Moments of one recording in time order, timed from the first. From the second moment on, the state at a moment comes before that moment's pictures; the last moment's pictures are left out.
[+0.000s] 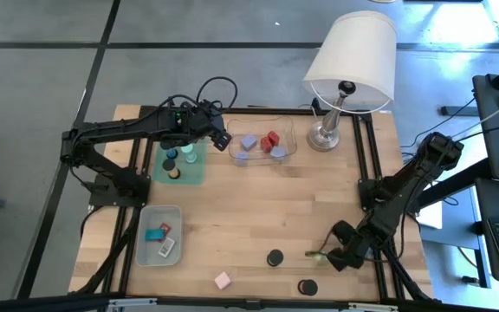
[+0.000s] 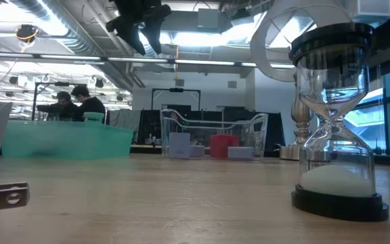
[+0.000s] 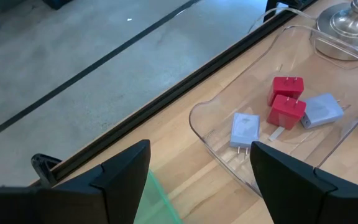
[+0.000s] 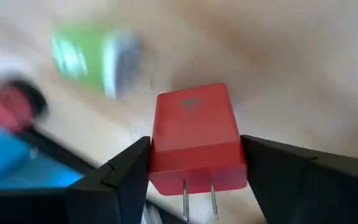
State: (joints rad) left arm 0.21 1.41 1.40 -0.94 -0.64 -0.51; right arm 0.91 1.38 0.72 -0.61 -0.13 1.89
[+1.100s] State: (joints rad) left arm 0.21 1.41 1.40 -0.95 -0.73 -0.18; right arm -0.04 1.33 0.71 0.02 0.60 1.03
